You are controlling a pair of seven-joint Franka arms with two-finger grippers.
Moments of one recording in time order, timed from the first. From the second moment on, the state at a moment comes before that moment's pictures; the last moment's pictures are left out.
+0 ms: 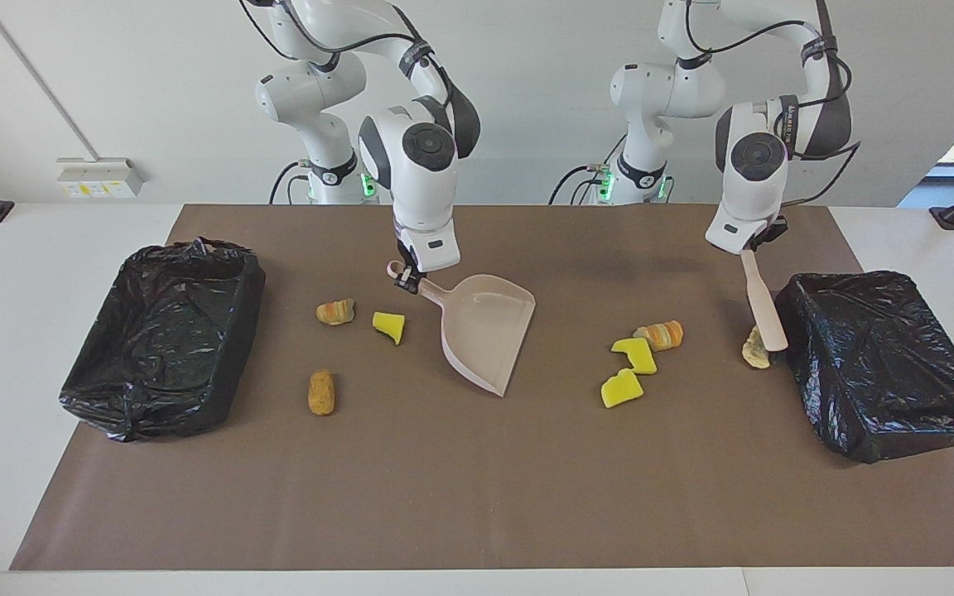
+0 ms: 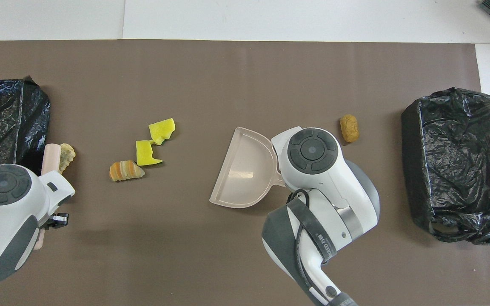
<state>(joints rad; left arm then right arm) -0.26 -0.22 0.16 -2.41 0.42 1.88 -0.23 0.62 0.15 -0.11 -1.92 -0.06 1.93 -0.67</state>
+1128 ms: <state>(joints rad) -0.31 -0.13 -0.30 -2.38 -0.05 2.06 -0.22 0.63 0.16 -0.11 -1.95 -0.05 1.97 -0.59</state>
